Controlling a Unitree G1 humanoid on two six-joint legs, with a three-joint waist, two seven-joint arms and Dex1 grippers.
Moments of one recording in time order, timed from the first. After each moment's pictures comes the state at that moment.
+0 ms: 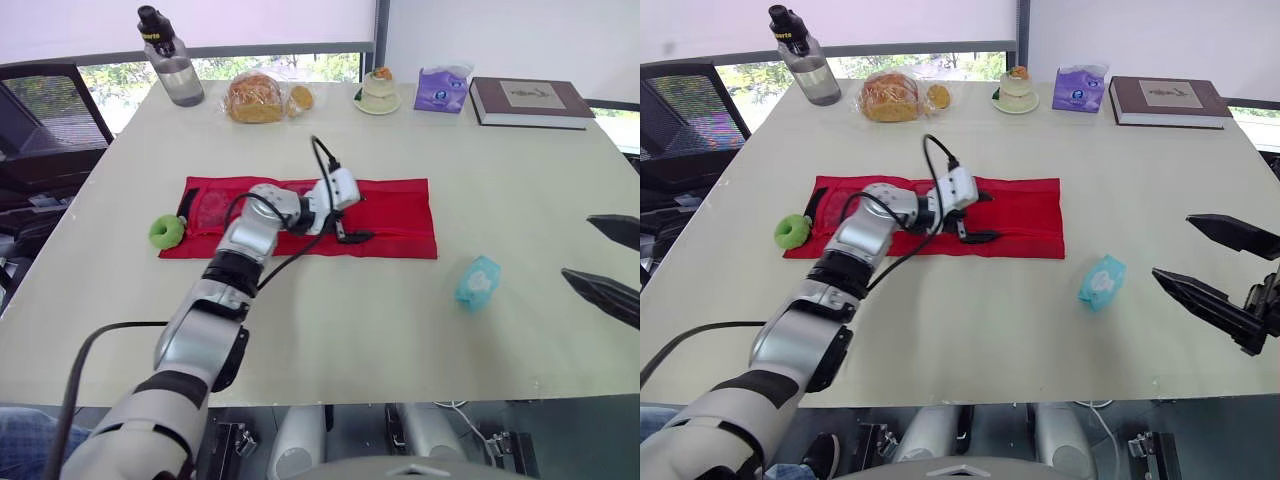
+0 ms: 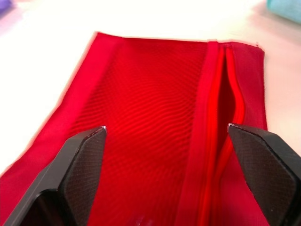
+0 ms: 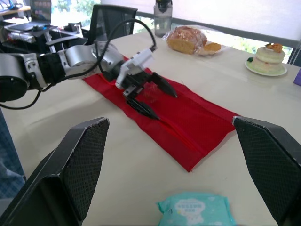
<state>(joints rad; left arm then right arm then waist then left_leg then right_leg) -0.95 0.34 -0.29 0.75 0.06 0.00 -1.04 0.32 -0.90 -0.96 -0.69 1.19 0.71 0.88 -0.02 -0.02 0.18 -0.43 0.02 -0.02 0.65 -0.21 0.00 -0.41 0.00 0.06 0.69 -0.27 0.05</state>
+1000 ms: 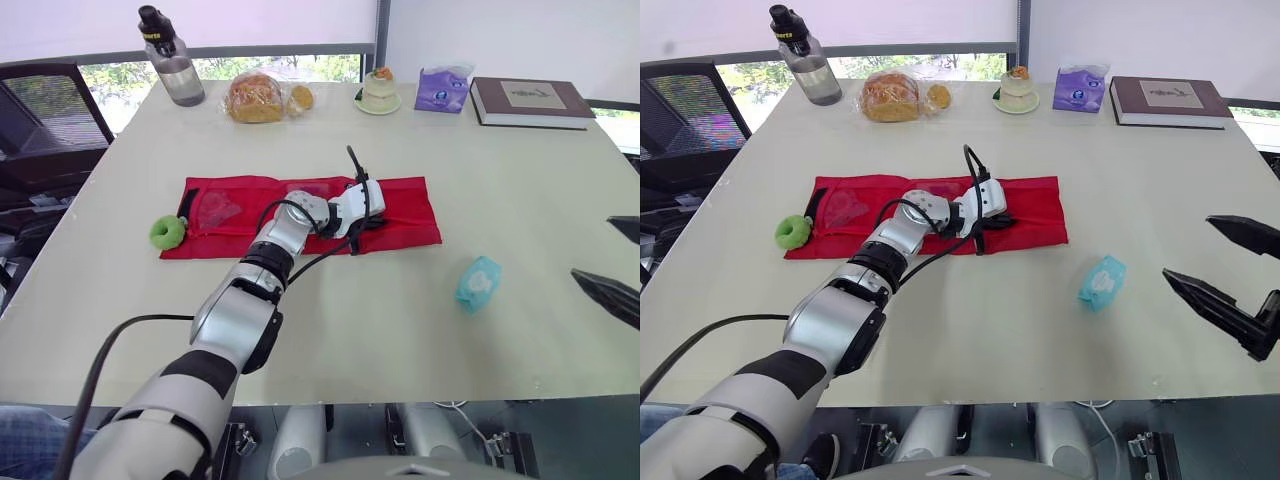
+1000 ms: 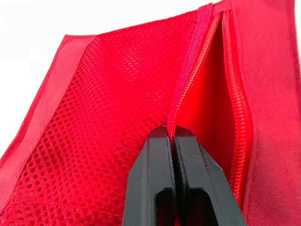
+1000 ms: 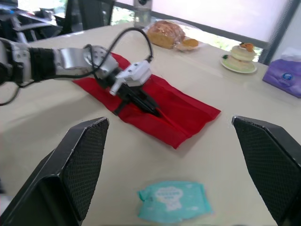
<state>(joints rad) -1.07 0.20 -0.28 1.07 0.15 -0.19 -0.93 0.40 -0.88 -1.04 -0.72 1.09 0.66 0.81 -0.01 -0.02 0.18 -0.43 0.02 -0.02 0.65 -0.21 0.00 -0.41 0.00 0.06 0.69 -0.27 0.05</state>
